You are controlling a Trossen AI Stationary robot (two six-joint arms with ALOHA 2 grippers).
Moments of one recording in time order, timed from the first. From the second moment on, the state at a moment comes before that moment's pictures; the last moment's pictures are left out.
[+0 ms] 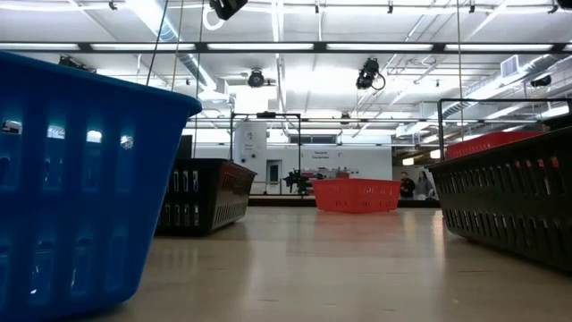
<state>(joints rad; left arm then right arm) 0.08 1.34 1.35 -0.59 0.44 -0.15 0.83 1.30 1.17 -1.51 0.06 2.07</state>
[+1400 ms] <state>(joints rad) 0.01 1.34 1.35 -0.58 0.40 -0.16 0.52 1.31 0.81 -0.96 0.09 1.91</state>
